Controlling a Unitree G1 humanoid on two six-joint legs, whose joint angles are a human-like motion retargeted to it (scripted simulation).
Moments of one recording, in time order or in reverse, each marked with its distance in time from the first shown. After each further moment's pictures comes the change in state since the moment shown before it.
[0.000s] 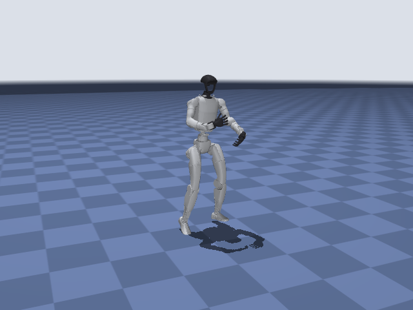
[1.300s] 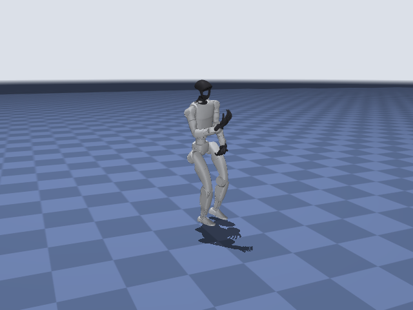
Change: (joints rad) left arm 0.290 -0.354 -0.025 0.167 -0.259 -0.132 -0.150; right arm -0.127 0.250 -0.272 -0.238 0.506 0.501 -0.319; waist -0.069 0.068 0.082; left_leg -0.223 -0.170 0.066 0.274 0.154 -0.119; right_leg -0.122 0.171 -0.013 0.154 -0.715 -0.417
